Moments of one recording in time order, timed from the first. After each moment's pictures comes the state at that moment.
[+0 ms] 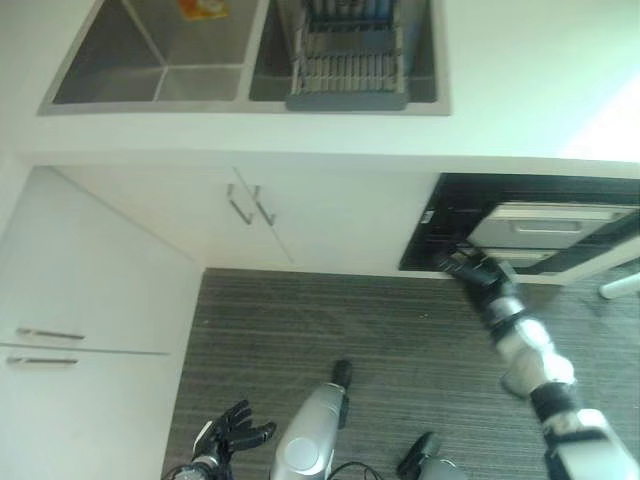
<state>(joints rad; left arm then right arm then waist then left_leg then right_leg) 0.07 0.30 -0.03 0.96 -0.40 -0.19 -0.16 -0.21 -0.30 0.14 0.47 0.78 -0.05 0.10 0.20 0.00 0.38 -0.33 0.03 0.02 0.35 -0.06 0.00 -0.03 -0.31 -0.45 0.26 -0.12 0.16</state>
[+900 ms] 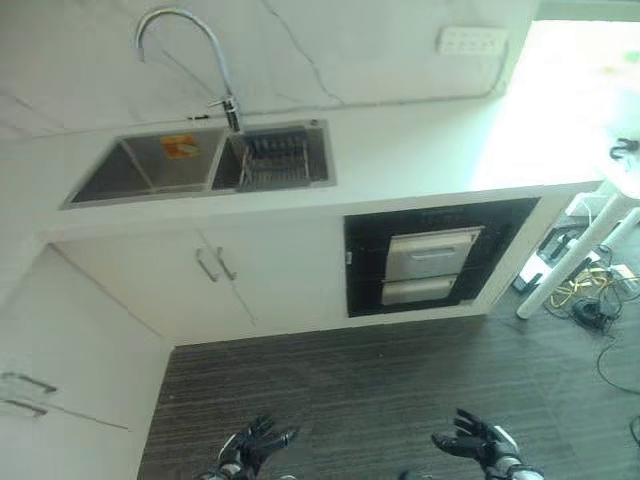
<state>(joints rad) 0.01 0.25 -0.01 1.07 -0.50 -0.09 -0.21 0.04 -0.32 0.10 1.02 0.39 -0.14 0.13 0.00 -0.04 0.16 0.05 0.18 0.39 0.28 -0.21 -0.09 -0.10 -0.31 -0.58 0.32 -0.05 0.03</state>
